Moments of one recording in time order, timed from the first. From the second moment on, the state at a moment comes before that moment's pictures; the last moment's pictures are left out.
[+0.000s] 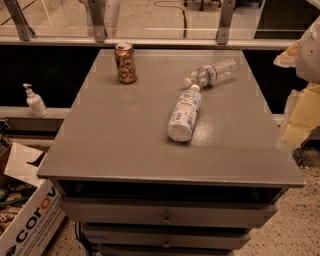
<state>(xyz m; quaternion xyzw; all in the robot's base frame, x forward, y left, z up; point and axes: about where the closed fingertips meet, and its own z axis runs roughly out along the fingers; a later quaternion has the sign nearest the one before) 0.438 -0.217 0.976 -0.60 0.78 -0.03 0.16</state>
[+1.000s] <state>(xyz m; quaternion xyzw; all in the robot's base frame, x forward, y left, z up) 0.461 -0.183 0.964 -0.69 0.70 -0.06 0.17</state>
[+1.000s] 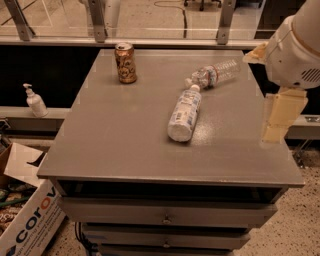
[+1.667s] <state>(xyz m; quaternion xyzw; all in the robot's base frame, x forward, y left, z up) 0.499 -0.143 0.922 -0.78 0.61 -0.09 0.13</state>
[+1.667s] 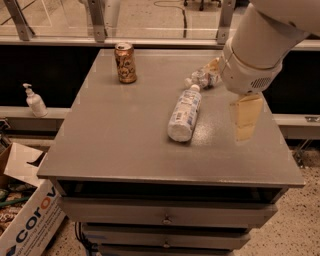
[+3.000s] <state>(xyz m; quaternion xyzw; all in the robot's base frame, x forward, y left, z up) 0.542 -0.134 0.915 -0.83 0.53 -0.11 0.15</state>
